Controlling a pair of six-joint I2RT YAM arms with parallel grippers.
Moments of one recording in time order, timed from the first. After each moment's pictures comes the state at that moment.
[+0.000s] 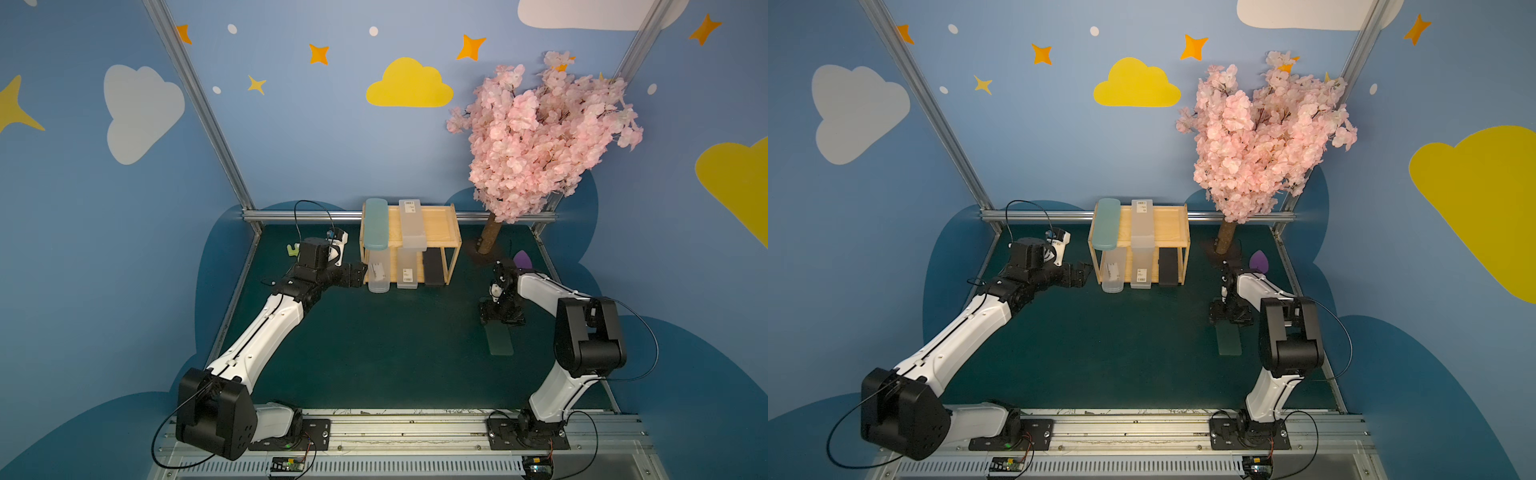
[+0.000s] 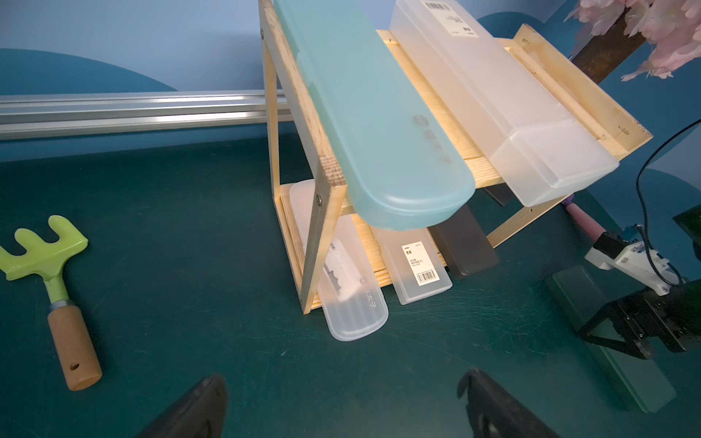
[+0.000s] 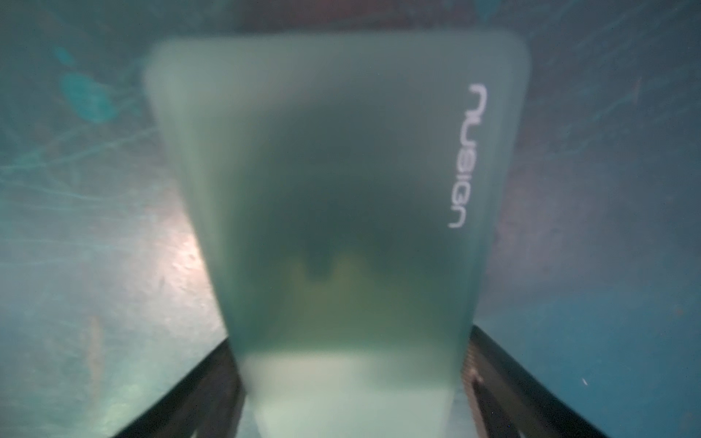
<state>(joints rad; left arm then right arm) -0.27 1.32 1.07 -0.33 0.18 -0.13 0.11 1.77 1.11 -0.88 0.03 0.10</state>
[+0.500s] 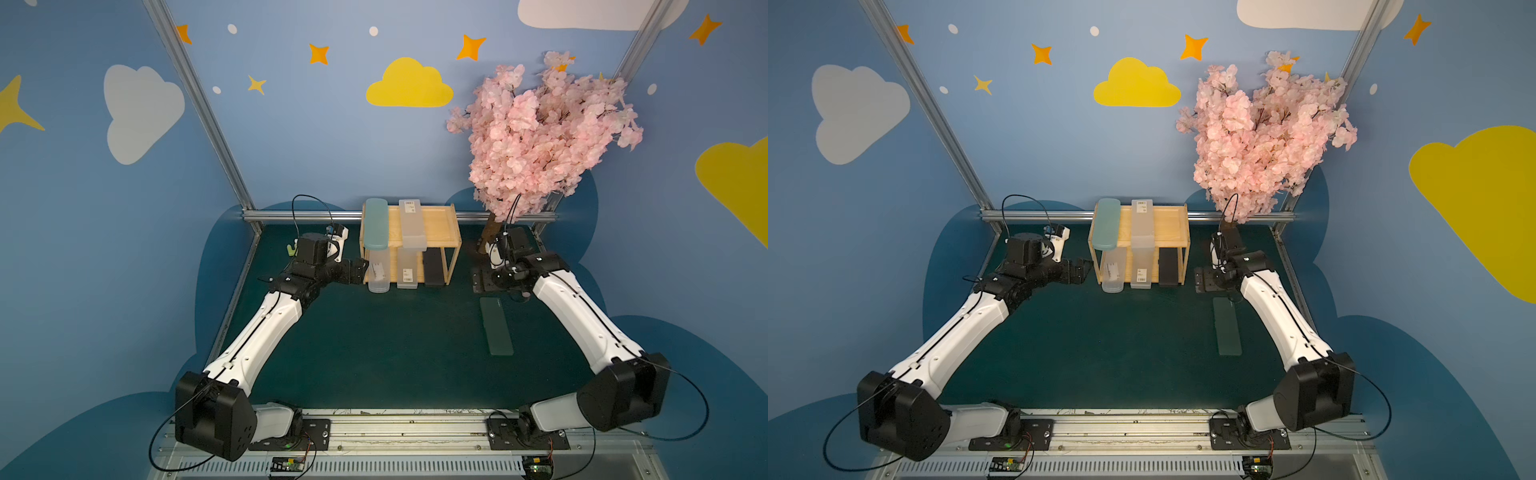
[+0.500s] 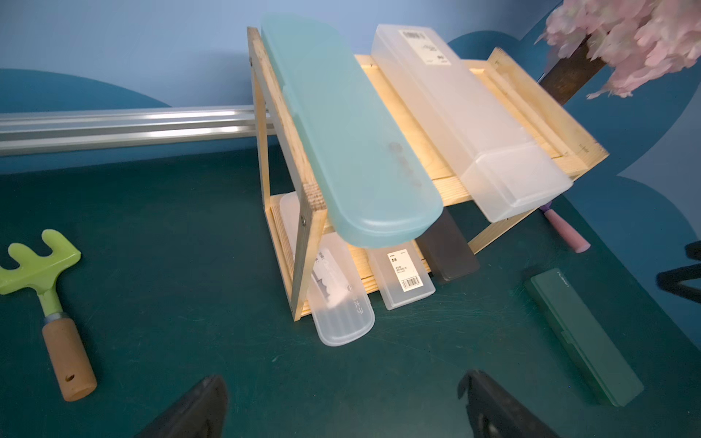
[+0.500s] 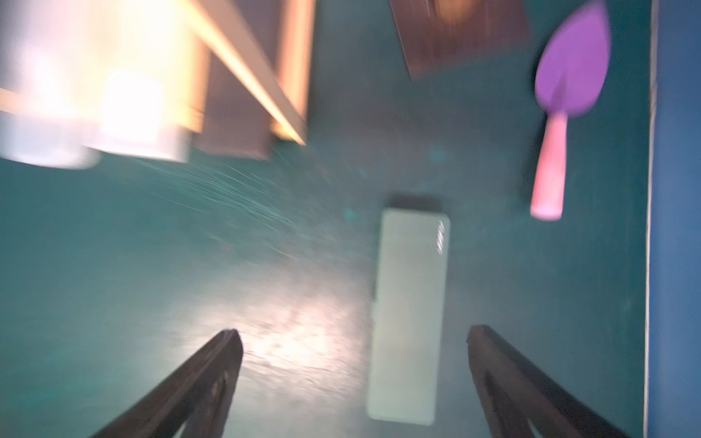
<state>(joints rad) -0.27 1.32 1.15 -0.39 0.21 -0.14 0.35 1.40 1.41 -0.96 0.07 0.17</state>
